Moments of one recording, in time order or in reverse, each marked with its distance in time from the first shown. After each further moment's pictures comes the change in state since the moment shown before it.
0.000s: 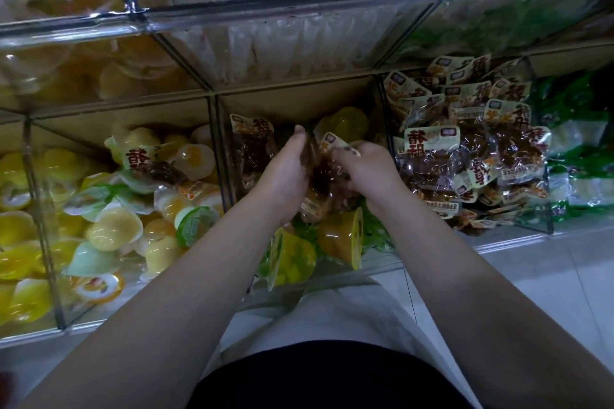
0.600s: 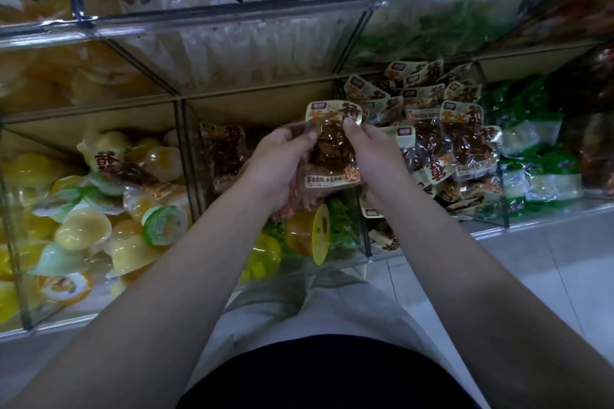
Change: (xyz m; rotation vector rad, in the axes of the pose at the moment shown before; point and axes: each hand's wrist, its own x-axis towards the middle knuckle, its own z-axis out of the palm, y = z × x) left_hand -0.008 0.006 0.044 -0.053 0.002 0.141; right_hand -0.018 -0.014 -0.055 0.189 0.052 -0.094
